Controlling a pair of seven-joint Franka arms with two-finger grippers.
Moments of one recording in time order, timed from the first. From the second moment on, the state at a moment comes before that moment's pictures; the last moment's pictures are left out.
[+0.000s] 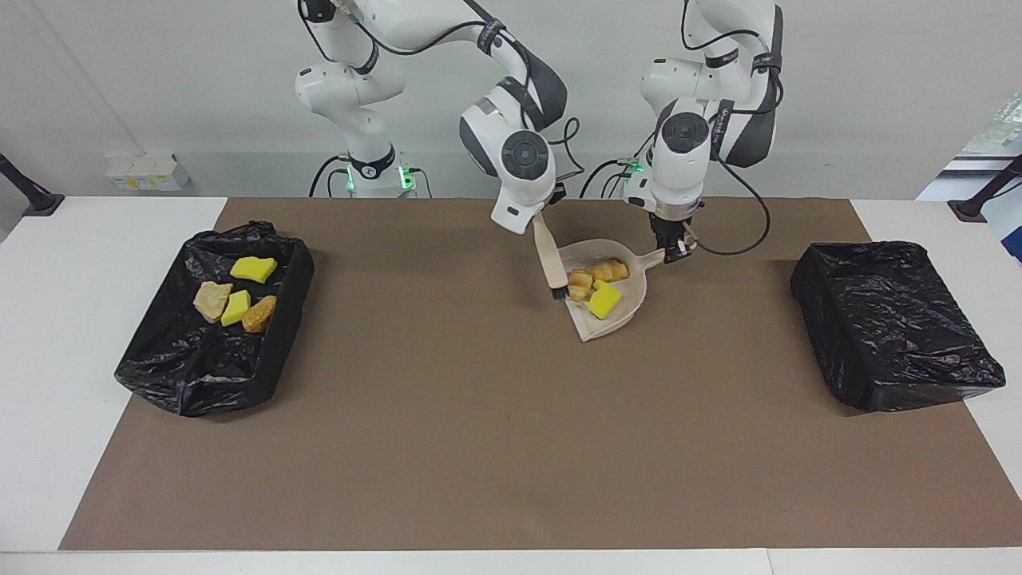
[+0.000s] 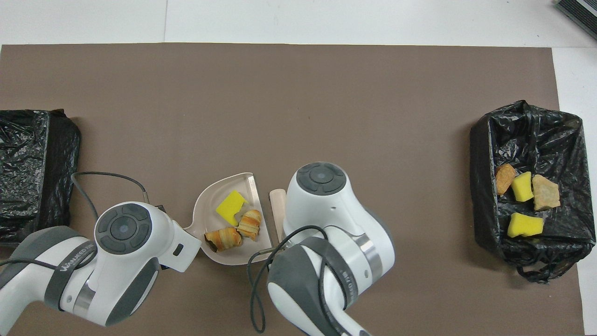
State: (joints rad) left arm -0.36 -0.19 -0.04 -2.43 0.16 2.10 0.87; right arm 0.34 0.20 0.32 -1.86 0.36 1.65 0.37
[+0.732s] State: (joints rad) left arm -0.06 -0.20 -0.02 -2.15 0.16 2.02 1.32; right arm 0.32 0.09 0.33 -2.03 0.33 1.75 0.51
